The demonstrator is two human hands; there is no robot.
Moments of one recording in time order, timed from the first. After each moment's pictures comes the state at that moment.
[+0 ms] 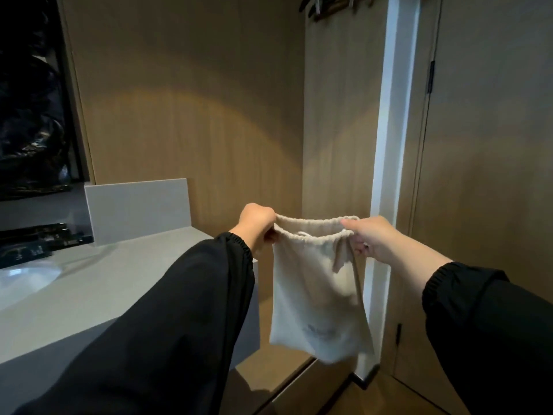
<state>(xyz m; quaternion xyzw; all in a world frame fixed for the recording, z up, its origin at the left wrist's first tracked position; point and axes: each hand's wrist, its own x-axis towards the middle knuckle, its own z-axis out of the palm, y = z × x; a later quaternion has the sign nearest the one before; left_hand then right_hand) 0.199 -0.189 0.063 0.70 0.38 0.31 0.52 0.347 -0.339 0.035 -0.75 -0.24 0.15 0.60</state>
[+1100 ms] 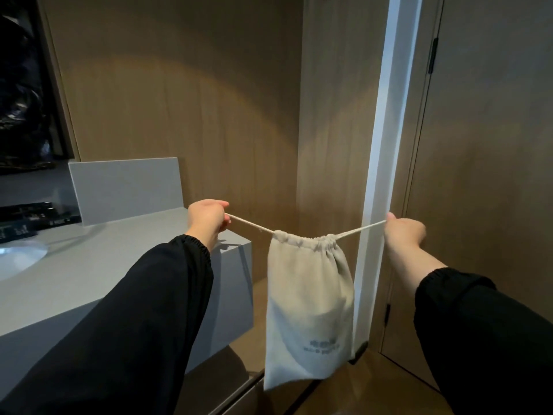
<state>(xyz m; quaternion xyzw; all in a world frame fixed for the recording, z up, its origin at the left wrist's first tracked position) 0.169 -0.119 0.012 0.55 0.39 0.47 0.57 0.386 -0.360 -0.004 -0.69 0.01 -0.01 0.72</state>
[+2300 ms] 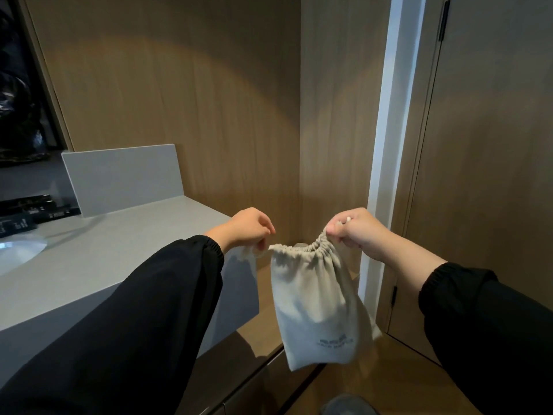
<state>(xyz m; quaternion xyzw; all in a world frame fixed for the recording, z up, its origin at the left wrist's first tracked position) 0.182 -0.157 -0.008 0.93 0.24 0.12 0.26 0.337 -0.340 -0.023 -0.71 -0.40 0.19 0.55</state>
